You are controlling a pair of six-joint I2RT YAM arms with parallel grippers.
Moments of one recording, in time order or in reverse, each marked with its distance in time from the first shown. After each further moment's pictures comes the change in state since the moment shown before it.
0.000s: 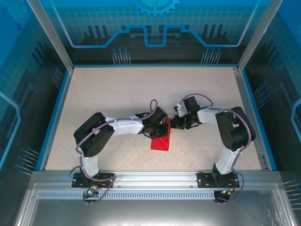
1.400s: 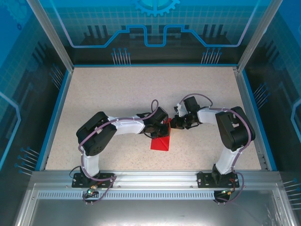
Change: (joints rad) left arm 0.000 0.028 0.014 0.013 0.016 0.000; right arm 0.000 0.005 0.002 0.000 -0.003 -0.003
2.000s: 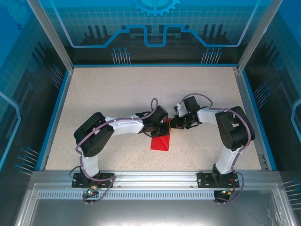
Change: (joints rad) left arm 0.000 -0.032 0.006 -0.011 0.000 0.003; right arm 0.000 0.005 0.006 -0.006 -0.001 0.000
